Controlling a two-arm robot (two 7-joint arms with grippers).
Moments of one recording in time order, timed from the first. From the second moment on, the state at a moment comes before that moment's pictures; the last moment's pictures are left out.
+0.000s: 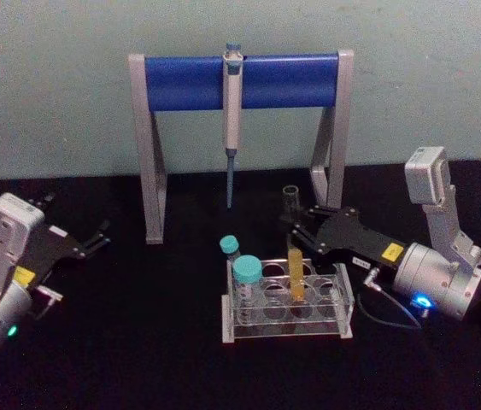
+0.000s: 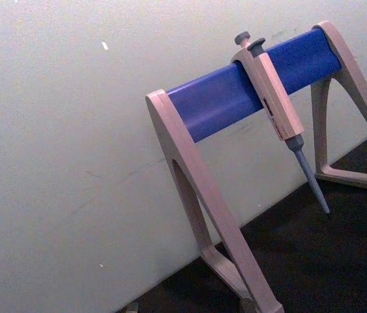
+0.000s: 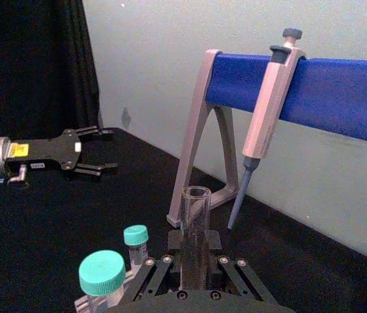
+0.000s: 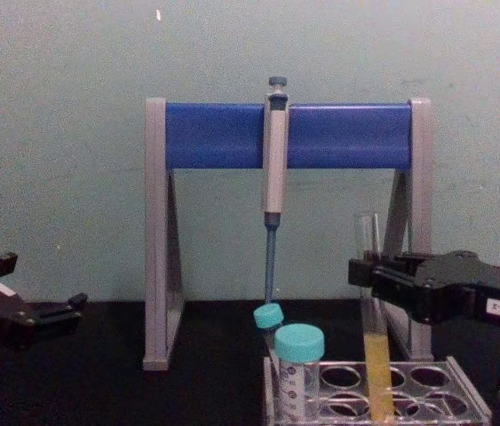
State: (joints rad) left arm -0.20 0.60 0.45 -1.41 -0.25 -0.12 0.03; right arm 0.34 0.46 -0.46 -1.36 0.51 -0.03 0.60
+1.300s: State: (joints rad) left arm -0.20 0.60 0.45 -1.41 -0.25 -0.12 0.03; right arm 0.35 0.47 -0.48 -1.35 0.50 -0.01 0.60
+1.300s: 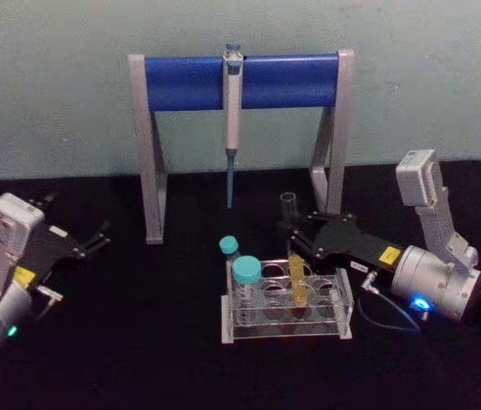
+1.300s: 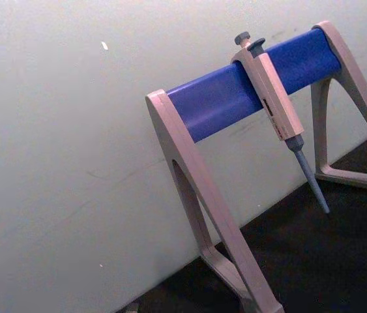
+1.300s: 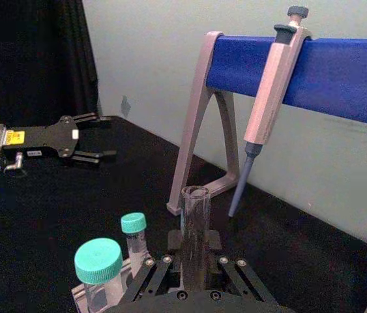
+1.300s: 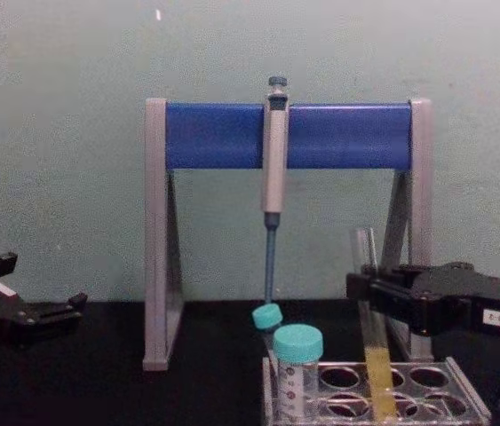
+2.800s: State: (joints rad) left arm -0.20 0.60 0.45 -1.41 -0.25 -0.12 0.03; right arm 0.35 0.47 -0.47 -1.35 0.50 -0.01 0.60
